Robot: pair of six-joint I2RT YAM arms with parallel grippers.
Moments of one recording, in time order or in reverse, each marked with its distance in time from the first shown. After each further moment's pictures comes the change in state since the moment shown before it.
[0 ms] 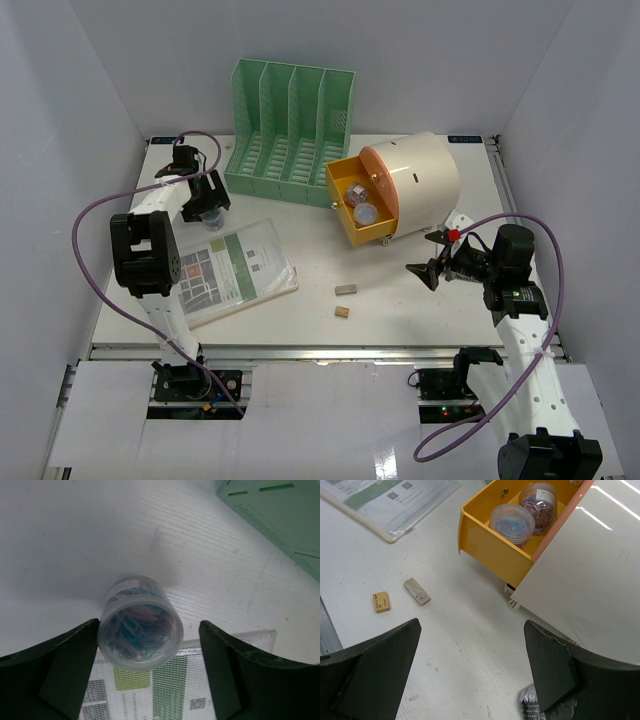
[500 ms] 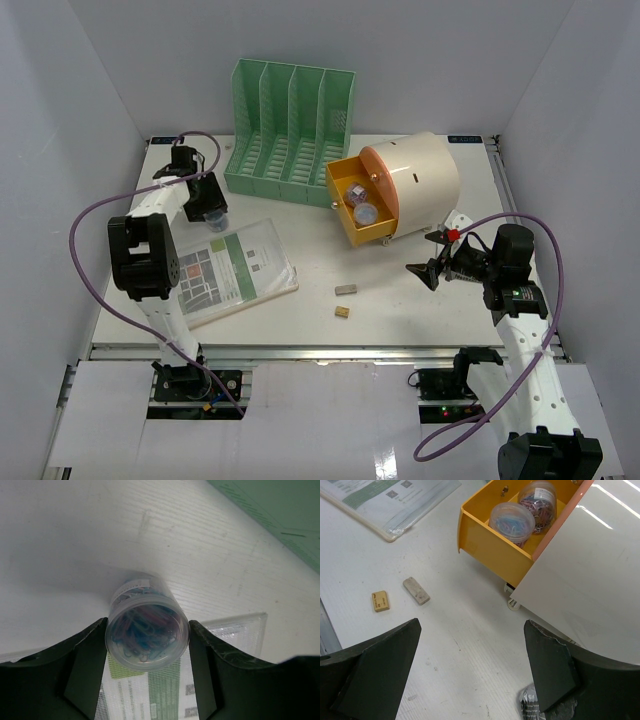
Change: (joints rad) left arm -0.001 -0.031 -0.019 -0.012 0.050 0.002; right arm 0.000 0.006 0.000 0.000 0.001 -0.006
